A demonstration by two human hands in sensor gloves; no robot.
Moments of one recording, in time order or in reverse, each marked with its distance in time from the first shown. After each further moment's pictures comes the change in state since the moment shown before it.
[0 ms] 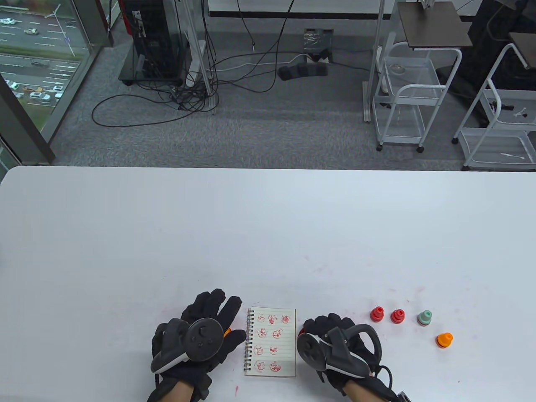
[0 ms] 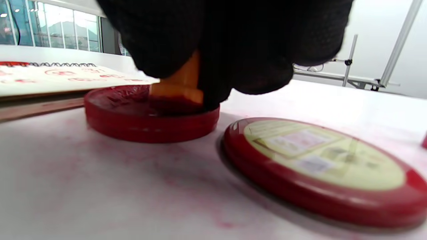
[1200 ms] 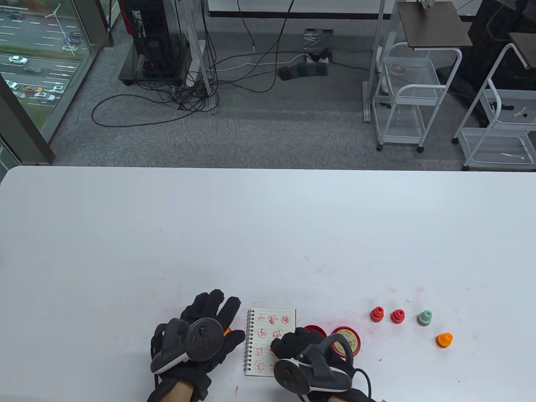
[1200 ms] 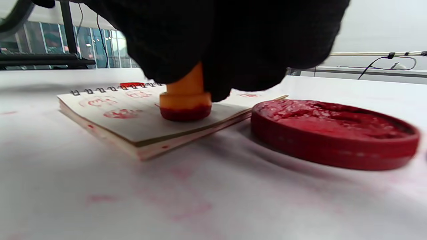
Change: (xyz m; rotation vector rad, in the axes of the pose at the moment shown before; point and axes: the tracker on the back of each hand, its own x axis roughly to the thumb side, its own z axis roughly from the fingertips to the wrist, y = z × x) left_hand 0.000 0.002 0.001 -0.014 -0.002 0.001; right_hand 0.054 -0.009 0.007 -0.044 -0.234 -0.111
